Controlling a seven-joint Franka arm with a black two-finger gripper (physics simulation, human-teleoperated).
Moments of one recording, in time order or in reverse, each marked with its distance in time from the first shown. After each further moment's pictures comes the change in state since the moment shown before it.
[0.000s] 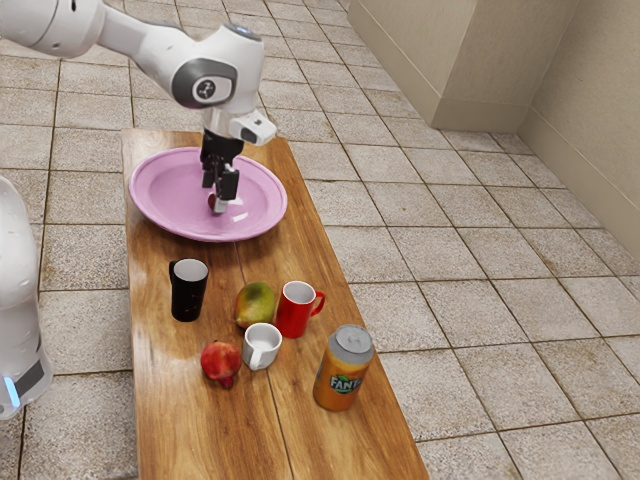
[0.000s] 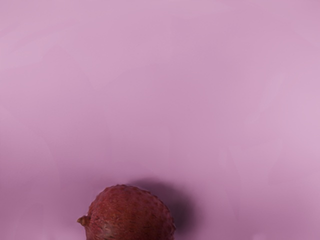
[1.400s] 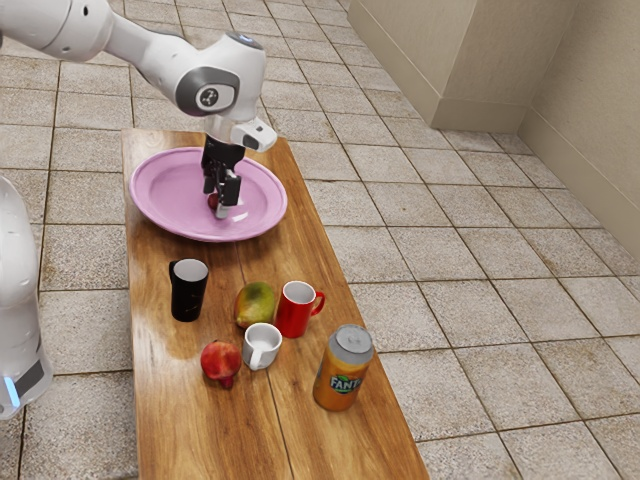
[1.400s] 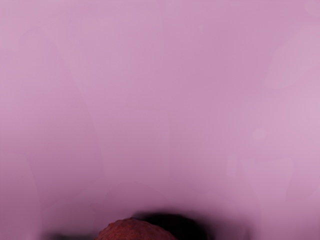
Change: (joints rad) arm 0.000 0.042 0.009 -0.006 -0.007 0.040 -0.001
